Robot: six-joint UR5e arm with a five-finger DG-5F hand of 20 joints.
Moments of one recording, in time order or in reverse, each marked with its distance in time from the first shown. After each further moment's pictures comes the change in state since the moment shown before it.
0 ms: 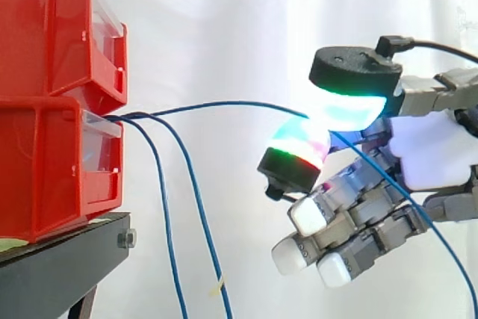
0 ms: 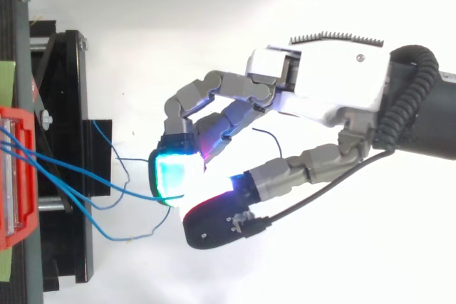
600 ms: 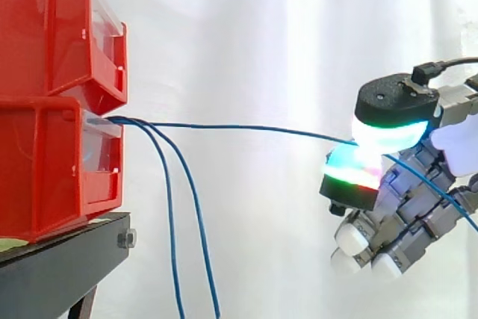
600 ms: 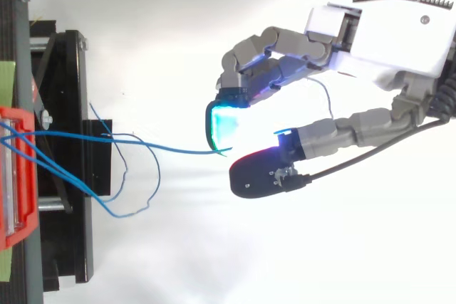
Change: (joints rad) arm -0.008 0.067 0.000 -0.233 0.079 -0.076
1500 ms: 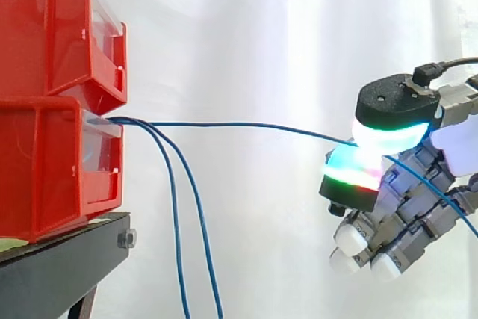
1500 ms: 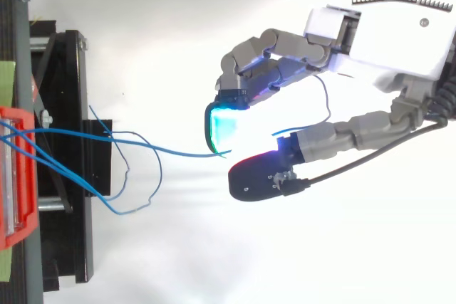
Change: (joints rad) arm 0.003 0.000 -0.001 0.007 0.003 -0.011
